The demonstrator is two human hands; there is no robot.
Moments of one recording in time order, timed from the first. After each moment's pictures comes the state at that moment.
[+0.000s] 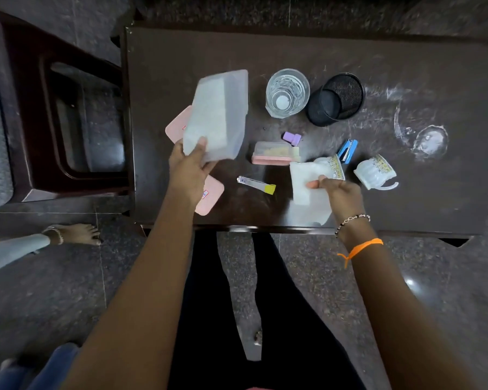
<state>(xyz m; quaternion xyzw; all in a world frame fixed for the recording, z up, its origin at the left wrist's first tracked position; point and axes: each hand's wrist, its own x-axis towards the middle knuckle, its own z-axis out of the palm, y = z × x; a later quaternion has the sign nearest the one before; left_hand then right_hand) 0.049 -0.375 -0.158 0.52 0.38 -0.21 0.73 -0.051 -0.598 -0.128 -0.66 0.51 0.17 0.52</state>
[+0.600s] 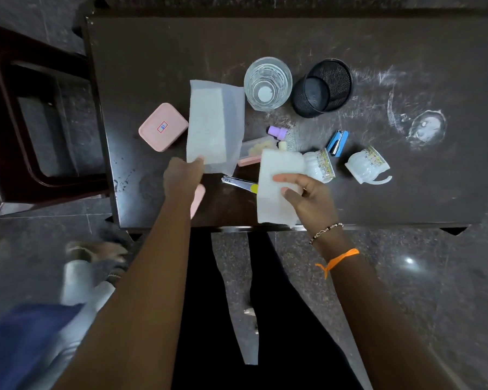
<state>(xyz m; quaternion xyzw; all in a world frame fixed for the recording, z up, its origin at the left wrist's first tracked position) 0.051 -0.398 -0.197 0.79 0.38 -0.39 0.28 -0.049 -0.584 -0.129 -0.68 0.38 0.20 0.59</state>
